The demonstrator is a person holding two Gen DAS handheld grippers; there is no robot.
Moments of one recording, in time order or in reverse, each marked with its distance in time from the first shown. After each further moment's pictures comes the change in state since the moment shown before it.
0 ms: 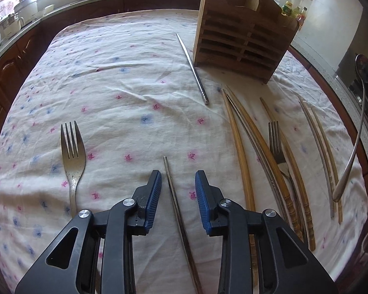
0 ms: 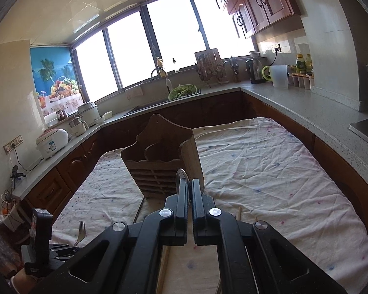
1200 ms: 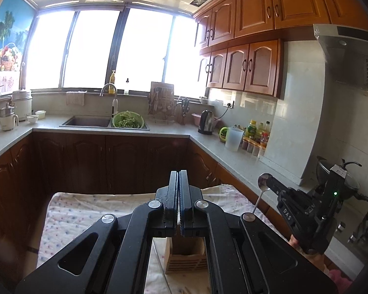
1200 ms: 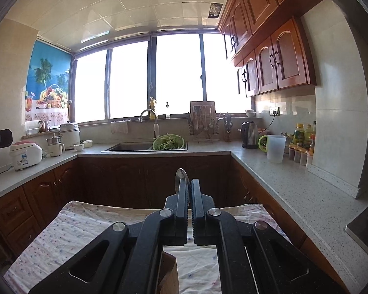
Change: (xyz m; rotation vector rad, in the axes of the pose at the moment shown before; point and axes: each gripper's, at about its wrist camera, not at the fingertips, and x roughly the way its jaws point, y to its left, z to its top) left arm -0.195 0.000 0.195 0.035 -0.705 -0.152; right arm 0.070 0.038 0.126 -0.201 -0.272 -0.139
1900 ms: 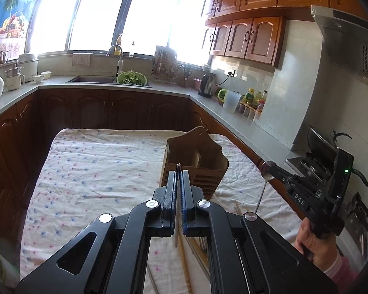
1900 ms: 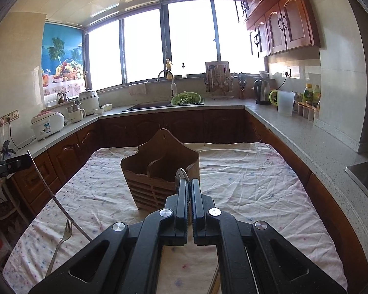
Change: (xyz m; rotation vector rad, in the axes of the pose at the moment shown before) left arm -0.072 -0.007 -0.105 -0.064 0.164 -0.011; right arm -0.086 0.004 -0.076 0.009 0.219 0.092
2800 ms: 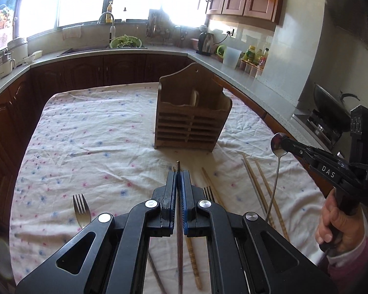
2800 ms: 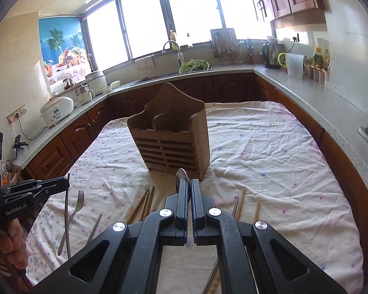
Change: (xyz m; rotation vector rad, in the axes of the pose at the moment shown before) left arm 0.035 -0.014 -0.061 0.049 0.215 0.013; right arm -0.003 -0.015 -0.036 0.075 0.184 0.100
